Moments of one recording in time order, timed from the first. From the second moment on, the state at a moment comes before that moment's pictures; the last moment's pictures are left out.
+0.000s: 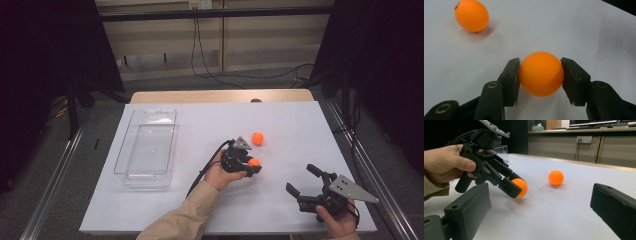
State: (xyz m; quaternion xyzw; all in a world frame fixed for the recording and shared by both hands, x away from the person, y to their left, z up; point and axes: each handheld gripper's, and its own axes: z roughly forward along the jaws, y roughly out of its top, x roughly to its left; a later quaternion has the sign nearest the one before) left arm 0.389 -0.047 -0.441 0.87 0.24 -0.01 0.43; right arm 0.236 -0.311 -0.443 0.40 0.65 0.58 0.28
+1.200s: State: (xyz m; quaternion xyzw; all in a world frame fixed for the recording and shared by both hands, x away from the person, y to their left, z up) left arm 0.391 -0.024 -0.430 0.87 0.26 -0.01 0.42; right arm 0.236 -0.310 -0.443 0.39 0.65 0.58 0.28
